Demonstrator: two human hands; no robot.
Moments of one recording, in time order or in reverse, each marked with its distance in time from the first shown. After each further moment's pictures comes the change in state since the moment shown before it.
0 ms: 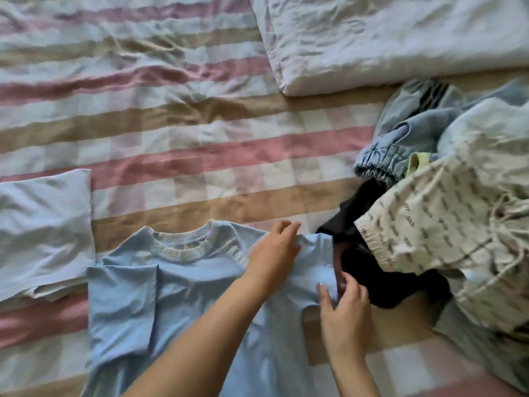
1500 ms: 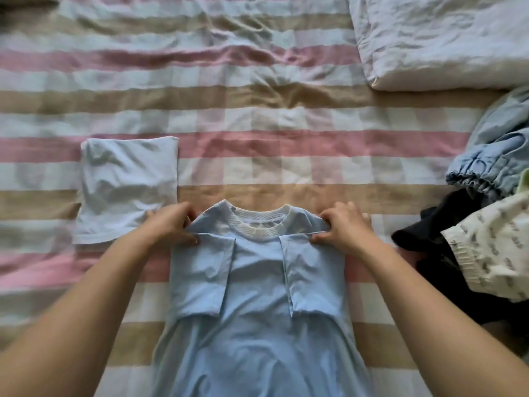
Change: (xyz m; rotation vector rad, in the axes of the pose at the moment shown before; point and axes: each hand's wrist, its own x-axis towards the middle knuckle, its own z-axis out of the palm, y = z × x) left_hand -0.097 -0.208 -0.168 0.226 -0.167 -0.560; right_hand 0.064 -0.137 0.065 -0.654 -0.598 -0.627
